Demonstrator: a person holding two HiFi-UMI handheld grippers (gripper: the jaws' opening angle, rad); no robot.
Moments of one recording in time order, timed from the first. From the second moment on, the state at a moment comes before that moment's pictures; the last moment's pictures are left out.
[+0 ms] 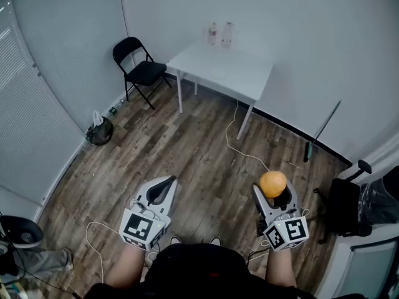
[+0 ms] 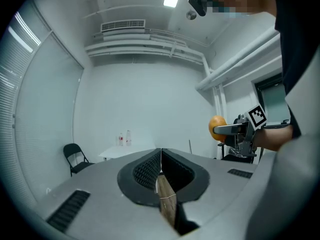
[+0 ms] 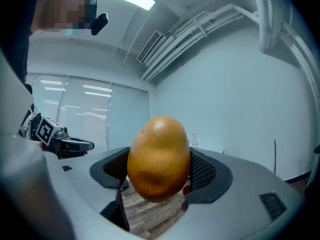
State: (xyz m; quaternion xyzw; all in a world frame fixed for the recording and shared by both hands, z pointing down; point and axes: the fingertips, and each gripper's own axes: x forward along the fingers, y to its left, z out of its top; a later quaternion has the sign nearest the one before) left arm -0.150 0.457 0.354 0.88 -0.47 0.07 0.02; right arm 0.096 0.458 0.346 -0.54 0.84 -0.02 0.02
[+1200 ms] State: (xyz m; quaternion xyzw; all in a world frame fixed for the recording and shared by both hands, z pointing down) left arm -0.024 0.384 0.398 0.88 -0.47 0.08 0.04; right arm 0.221 0.385 0.413 -0.50 0.86 -0.08 0.01
